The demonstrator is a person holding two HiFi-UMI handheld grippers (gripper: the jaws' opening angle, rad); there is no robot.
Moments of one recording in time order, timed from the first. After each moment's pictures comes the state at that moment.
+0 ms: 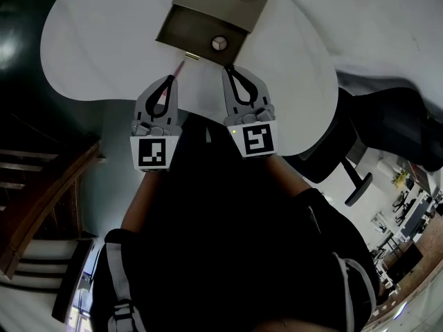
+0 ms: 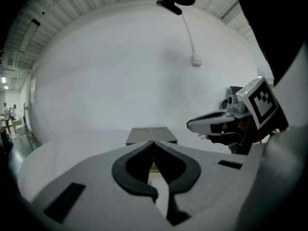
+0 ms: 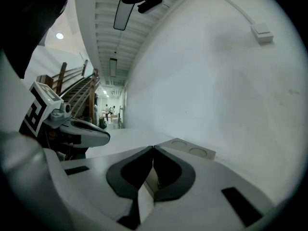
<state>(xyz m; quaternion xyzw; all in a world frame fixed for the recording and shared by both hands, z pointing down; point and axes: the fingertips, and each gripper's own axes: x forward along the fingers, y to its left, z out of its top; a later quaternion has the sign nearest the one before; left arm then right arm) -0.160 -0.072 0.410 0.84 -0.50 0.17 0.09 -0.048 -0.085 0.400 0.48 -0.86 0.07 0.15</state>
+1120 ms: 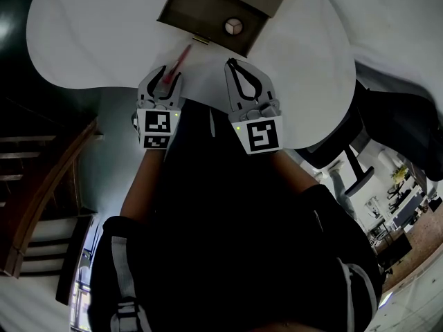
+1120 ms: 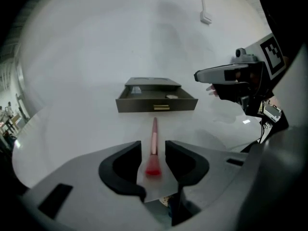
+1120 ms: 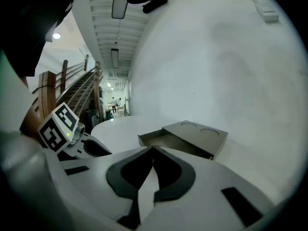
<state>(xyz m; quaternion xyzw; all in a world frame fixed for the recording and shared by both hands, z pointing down) -0.194 -0.060 0.560 0.81 -0.45 0.33 0.19 -0.070 -0.084 0.463 0.44 -0.87 0.12 0.20</state>
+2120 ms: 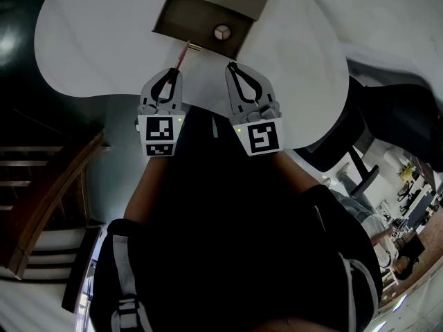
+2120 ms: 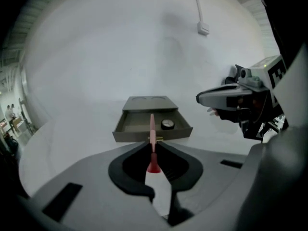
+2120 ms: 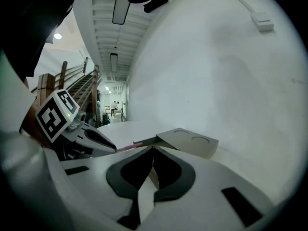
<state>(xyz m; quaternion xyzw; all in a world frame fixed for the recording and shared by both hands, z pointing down) -0.161 -0.080 0.490 0.82 -0.47 0.29 0.16 -0.045 -0.079 0.435 0.46 -0.87 0.10 0.18</state>
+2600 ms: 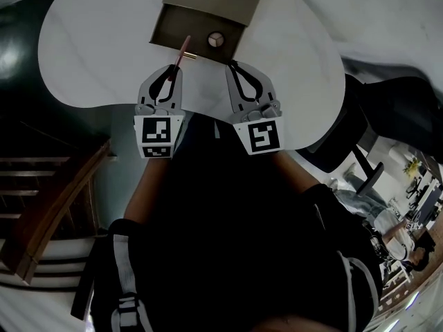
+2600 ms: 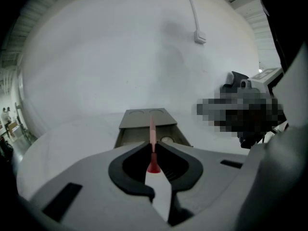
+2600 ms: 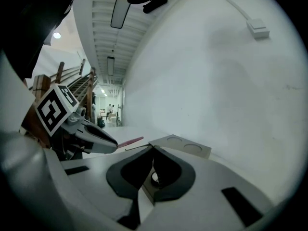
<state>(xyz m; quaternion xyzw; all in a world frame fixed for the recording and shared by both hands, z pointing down) -0.141 -0.108 0.448 0.84 -0.46 0.26 0.13 -0.029 -0.095 0.412 0.48 -0.86 0.09 0.16</state>
